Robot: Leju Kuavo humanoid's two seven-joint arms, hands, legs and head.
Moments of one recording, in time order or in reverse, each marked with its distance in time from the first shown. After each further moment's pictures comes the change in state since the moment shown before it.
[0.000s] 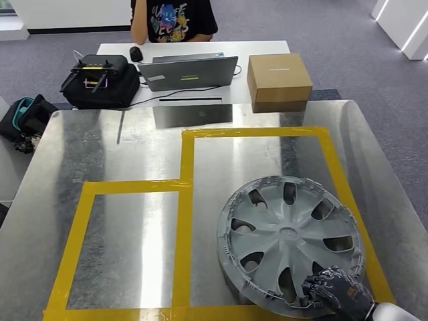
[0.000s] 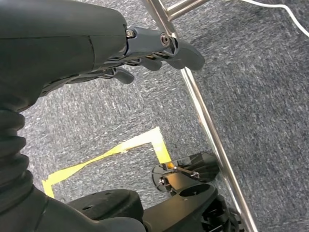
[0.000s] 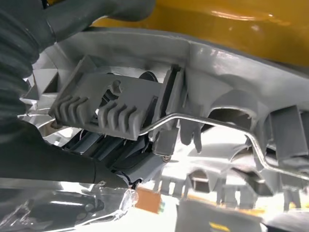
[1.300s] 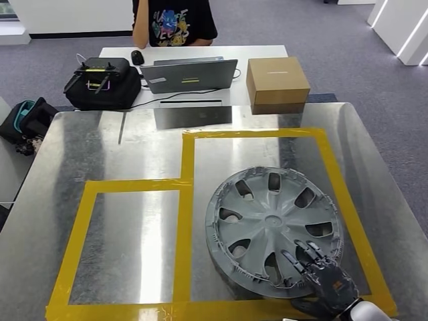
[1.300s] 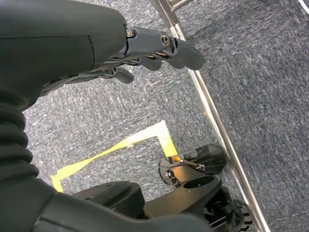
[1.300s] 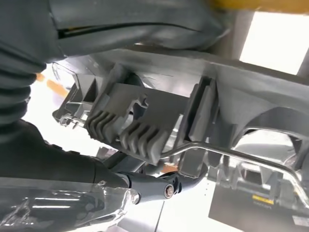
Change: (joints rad) left arm -0.014 -0.001 -0.011 0.000 0.001 -0.026 0.070; right arm -0.063 0.146 0.074 0.158 0.200 -0.205 0.221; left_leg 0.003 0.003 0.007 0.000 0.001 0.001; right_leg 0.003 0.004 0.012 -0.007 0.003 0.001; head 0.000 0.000
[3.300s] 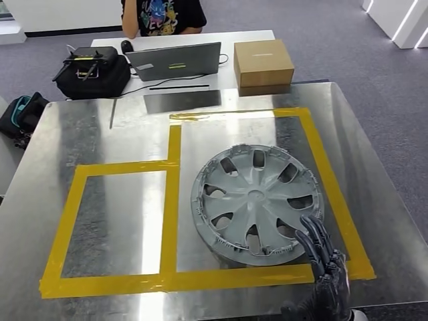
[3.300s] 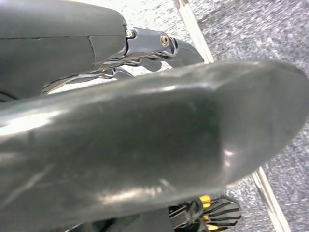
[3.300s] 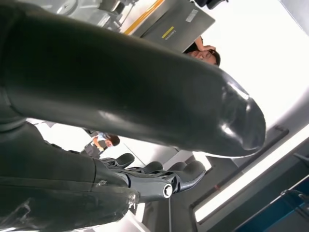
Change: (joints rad) left arm -0.055 0.016 0.015 -0.001 0.010 -0.049 0.042; right arm 0.195 0.526 -0.301 -0.295 -0.394 -0.296 -0.672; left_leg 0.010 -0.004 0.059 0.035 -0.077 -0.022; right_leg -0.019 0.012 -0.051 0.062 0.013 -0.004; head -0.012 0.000
